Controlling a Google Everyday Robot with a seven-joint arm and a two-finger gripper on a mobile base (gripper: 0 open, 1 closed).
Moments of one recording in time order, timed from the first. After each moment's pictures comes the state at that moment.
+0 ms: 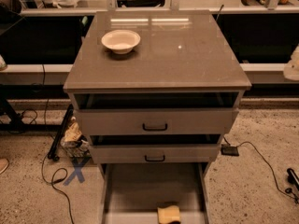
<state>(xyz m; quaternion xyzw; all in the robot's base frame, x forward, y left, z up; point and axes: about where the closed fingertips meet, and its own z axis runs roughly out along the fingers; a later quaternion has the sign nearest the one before) 0.402 -0.182 1.127 -0.60 0.72 -0.15 0.31</state>
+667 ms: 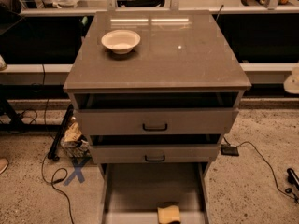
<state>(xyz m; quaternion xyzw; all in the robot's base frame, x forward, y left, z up) 0.406 -0.195 1.102 -0.60 0.73 -0.12 0.31</state>
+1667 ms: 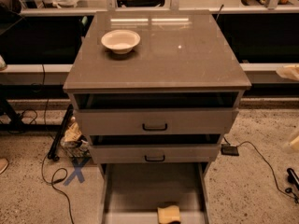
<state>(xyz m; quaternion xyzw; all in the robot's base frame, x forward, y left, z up) 0.426 -0.273 0.910 -0.58 0.74 0.12 0.33</state>
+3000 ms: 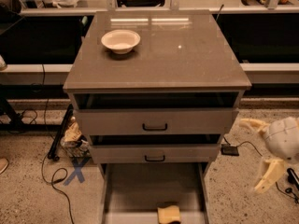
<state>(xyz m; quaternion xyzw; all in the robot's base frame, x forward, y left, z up) 0.401 -0.240 0.762 -0.61 0.70 0.22 0.29</state>
